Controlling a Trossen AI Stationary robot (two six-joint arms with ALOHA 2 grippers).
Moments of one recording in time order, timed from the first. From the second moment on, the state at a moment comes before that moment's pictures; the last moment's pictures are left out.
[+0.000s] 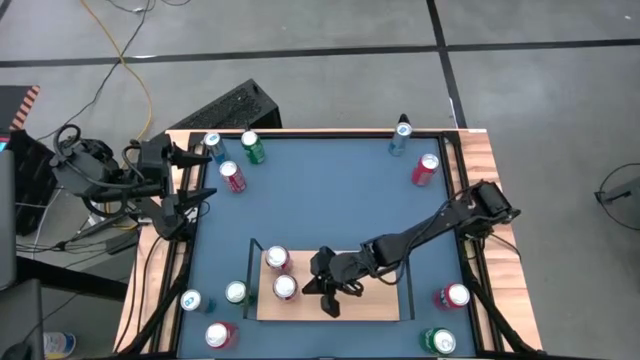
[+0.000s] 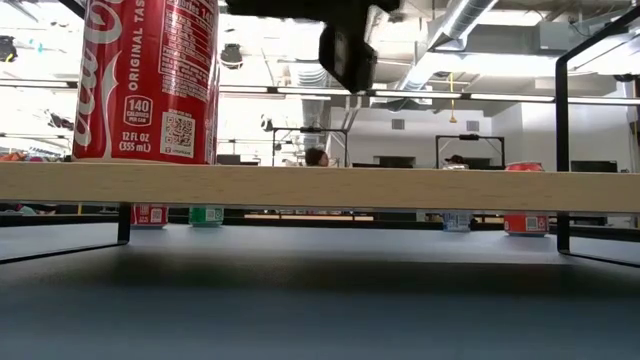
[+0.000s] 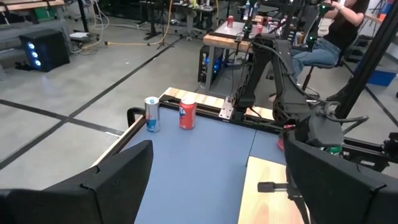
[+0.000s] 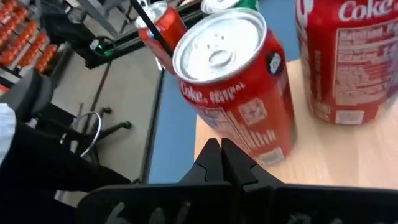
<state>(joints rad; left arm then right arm) -0.67 0.89 1.53 -0.87 -0.93 -0.31 0.39 1.89 1.30 0.11 0.03 0.57</state>
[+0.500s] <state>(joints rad) -0.67 0.89 1.53 -0.88 -0.93 -0.31 0.38 1.94 1.35 0.09 0.06 0.59</state>
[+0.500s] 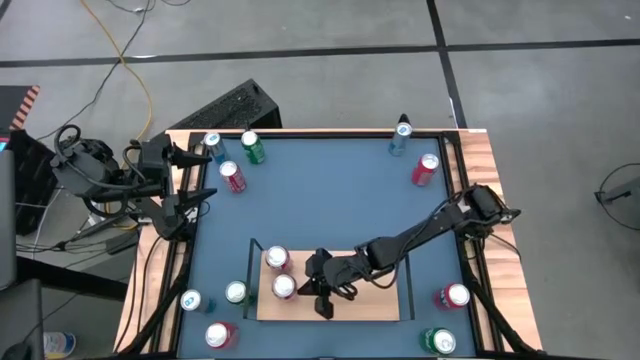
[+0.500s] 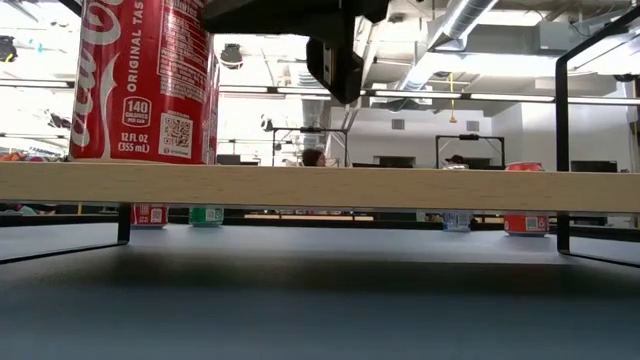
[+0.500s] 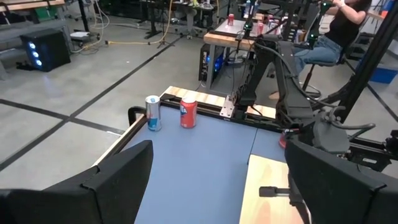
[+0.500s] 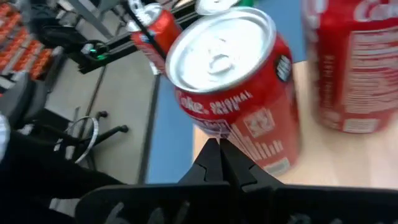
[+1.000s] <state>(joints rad) -0.67 0.89 1.53 -0.88 -0.93 -0.31 0.34 1.94 1.35 0.08 0.11 0.59</state>
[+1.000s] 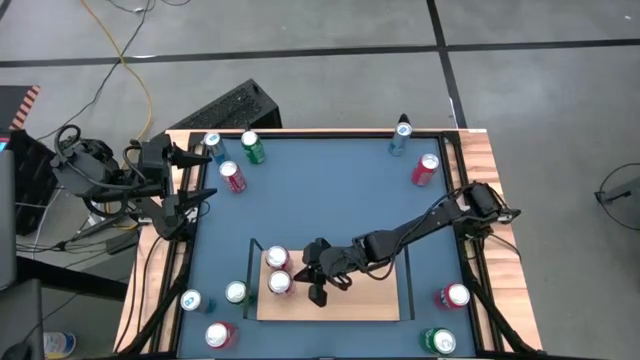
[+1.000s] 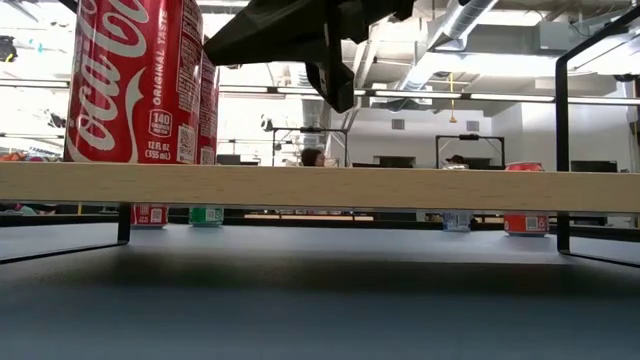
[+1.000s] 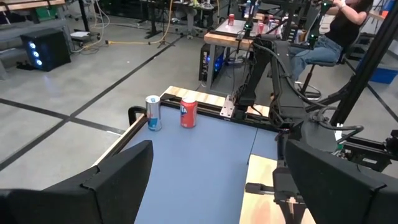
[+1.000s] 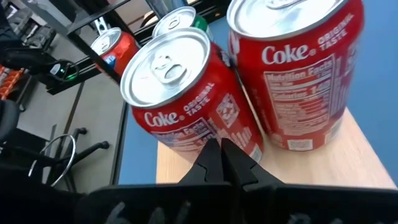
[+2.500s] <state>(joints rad) -0.67 0.89 1.53 -0.88 -0.93 -0.30 0.34 1.94 1.35 0.13 0.10 0.59</state>
